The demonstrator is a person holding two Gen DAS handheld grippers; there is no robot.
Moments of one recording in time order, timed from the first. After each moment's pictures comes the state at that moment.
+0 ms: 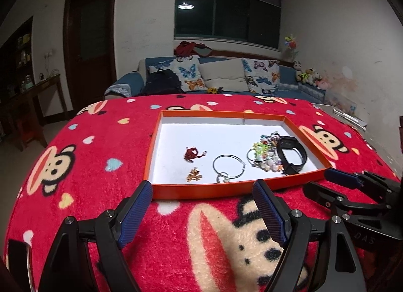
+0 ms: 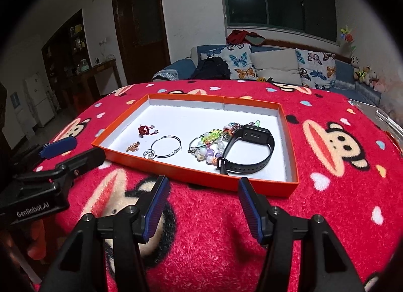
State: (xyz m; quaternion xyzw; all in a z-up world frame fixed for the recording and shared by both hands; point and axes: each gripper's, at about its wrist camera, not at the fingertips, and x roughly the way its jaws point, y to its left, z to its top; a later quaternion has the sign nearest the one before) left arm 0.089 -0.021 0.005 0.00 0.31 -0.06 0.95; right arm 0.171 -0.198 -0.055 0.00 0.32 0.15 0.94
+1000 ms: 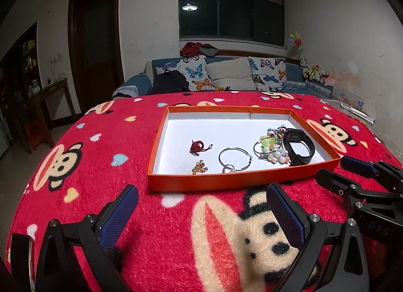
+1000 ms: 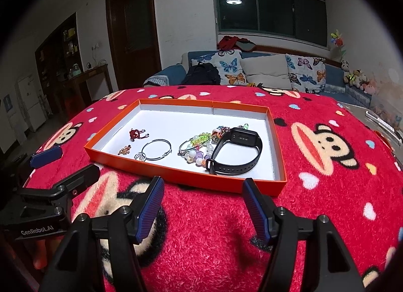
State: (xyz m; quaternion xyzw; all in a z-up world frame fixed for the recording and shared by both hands) left arm 0.082 -0.025 -0.007 0.02 0.30 -0.04 0.95; right arm 0.166 -0.201 -0.053 -0.01 0.30 0.12 0.95
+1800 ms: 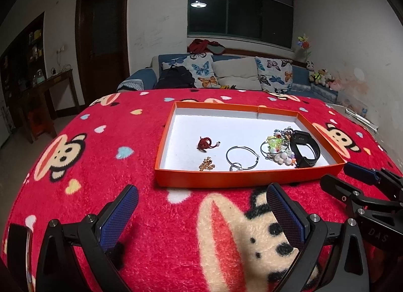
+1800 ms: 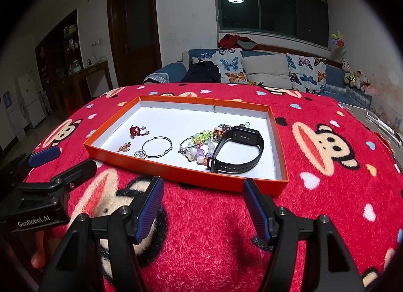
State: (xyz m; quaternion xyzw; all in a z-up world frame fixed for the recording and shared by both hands) left arm 0.084 -0.017 -0.011 -0.01 0.31 -0.02 0.95; right arm 0.168 -0.200 -0.055 -0.01 0.30 0.12 0.95
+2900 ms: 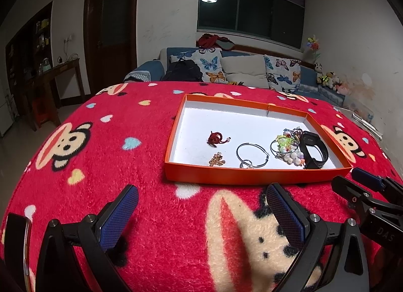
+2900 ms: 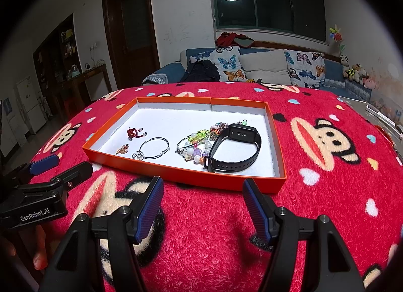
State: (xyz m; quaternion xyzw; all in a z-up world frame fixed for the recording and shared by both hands) left arm 0.089 -0.006 -0.015 -0.03 0.33 0.00 0.95; right arm 0.170 -0.204 -0.056 0.00 0.31 0.12 0.94
